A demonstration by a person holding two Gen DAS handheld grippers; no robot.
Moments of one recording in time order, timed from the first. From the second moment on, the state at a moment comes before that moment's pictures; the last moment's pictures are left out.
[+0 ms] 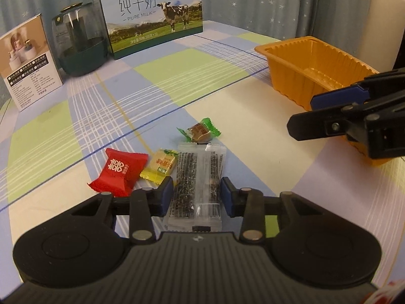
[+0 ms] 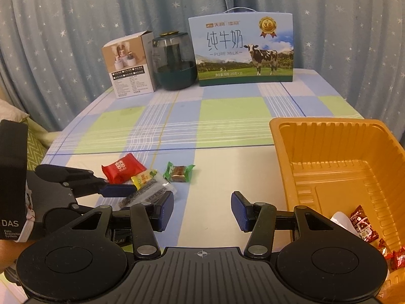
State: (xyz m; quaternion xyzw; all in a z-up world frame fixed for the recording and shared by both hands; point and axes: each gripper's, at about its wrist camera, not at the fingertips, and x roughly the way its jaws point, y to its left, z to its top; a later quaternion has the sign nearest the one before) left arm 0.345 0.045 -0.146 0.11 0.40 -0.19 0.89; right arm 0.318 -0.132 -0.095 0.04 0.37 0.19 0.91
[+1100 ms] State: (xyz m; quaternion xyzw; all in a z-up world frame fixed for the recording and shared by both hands) left arm 0.303 0.129 -0.139 0.05 0.42 -0.04 0.91; right arm 0.358 -0.016 -0.149 -0.16 0.32 0.34 0.87
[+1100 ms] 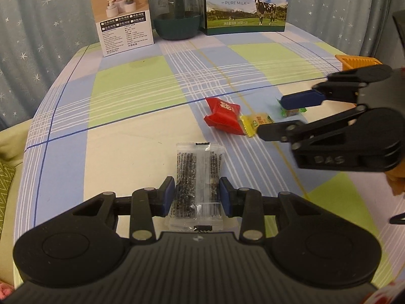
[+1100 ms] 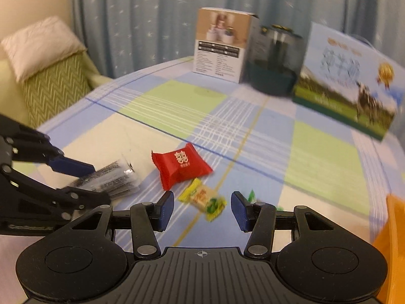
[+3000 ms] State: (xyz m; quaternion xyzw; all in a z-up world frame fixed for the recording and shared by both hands) left arm 0.242 0.083 -0.111 -0.02 0.39 -0.04 0.92; right arm 0.282 -0.091 -0.106 0.01 0.37 0.25 0.89
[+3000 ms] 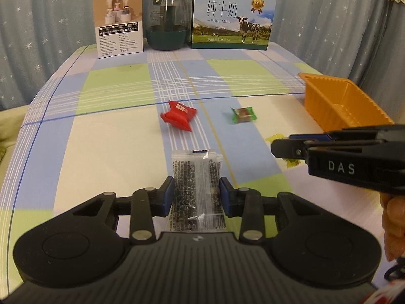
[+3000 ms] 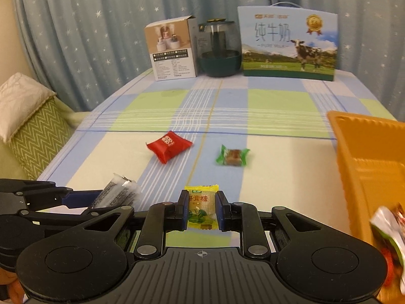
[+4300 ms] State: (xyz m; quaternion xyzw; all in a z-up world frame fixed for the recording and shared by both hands) left arm 0.124 -0.050 -0.028 -0.06 0.35 -0.07 0.93; right arm 0.138 -0.244 -0.021 0.06 0.32 0.13 0.94
